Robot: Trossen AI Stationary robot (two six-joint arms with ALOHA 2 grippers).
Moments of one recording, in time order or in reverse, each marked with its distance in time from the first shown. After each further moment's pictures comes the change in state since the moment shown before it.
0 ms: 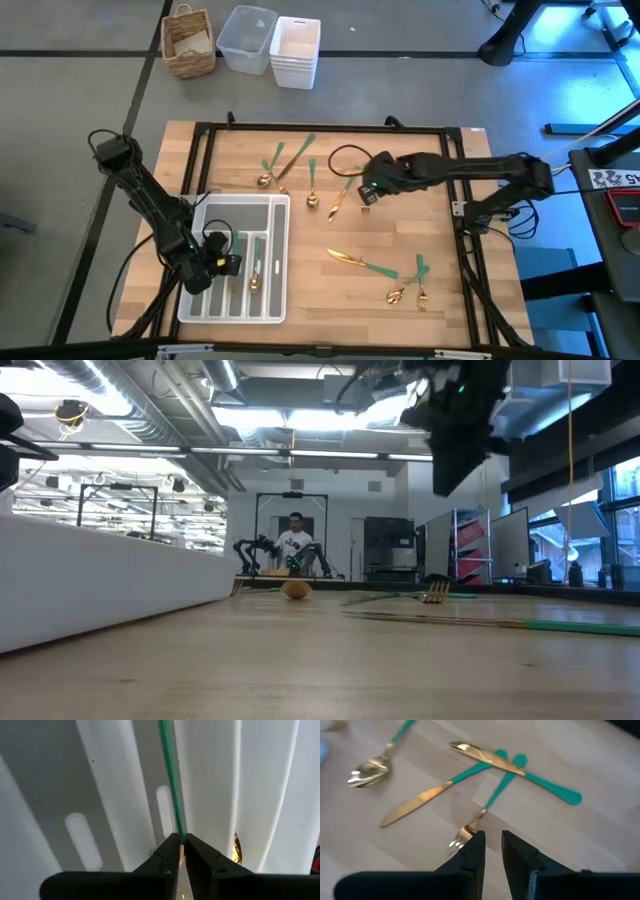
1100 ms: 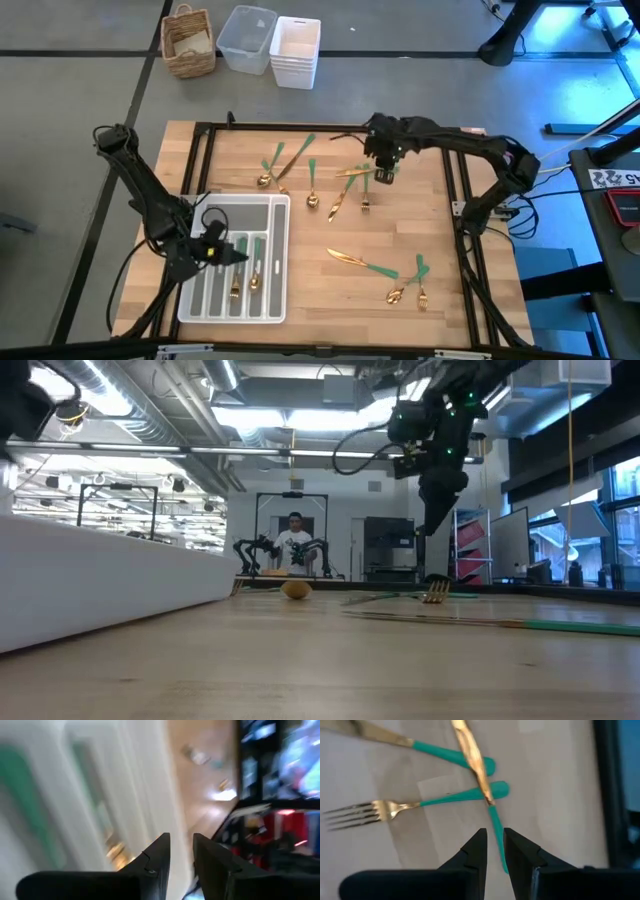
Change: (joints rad) left arm 0.000 -0.250 -0.002 0.120 -0.358 0.264; right arm -0.447 0.114 0.000 0.121 -0.337 -1.240
